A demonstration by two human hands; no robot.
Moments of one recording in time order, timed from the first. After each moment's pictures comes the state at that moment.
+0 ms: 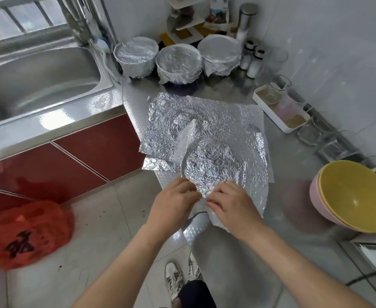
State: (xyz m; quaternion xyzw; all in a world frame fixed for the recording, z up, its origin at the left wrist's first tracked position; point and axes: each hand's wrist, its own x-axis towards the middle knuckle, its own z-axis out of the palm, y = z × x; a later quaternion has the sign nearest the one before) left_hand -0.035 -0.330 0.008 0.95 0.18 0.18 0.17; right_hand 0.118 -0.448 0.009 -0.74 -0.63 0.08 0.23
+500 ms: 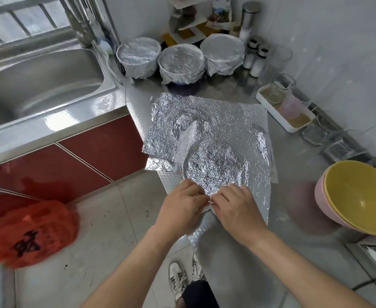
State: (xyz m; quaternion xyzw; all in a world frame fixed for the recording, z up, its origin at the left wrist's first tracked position) left_hand -0.023 -0.338 0.008 0.95 0.16 0.17 0.18; right_hand 0.114 -0.452 0.003 -0.74 -0.65 -0.04 0.16
